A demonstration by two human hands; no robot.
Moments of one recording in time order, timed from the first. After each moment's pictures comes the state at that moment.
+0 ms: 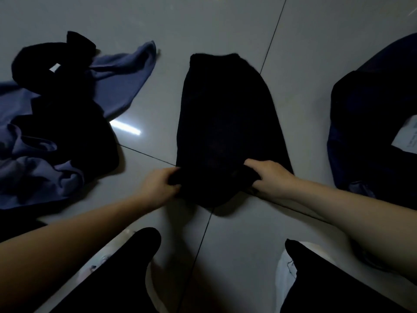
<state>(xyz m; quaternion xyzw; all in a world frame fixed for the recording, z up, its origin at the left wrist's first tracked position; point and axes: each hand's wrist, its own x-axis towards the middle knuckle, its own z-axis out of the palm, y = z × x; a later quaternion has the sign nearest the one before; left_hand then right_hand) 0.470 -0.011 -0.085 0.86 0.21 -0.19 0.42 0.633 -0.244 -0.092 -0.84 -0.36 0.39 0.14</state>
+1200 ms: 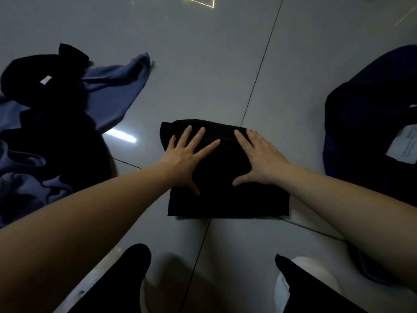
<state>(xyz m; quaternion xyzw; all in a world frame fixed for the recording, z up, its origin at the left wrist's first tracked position) 0.571 -0.010 -0.101 0.95 -0.03 -0.30 0.03 0.678 -0.211 -0.097 -0.88 -0.36 0.32 -0.01</state>
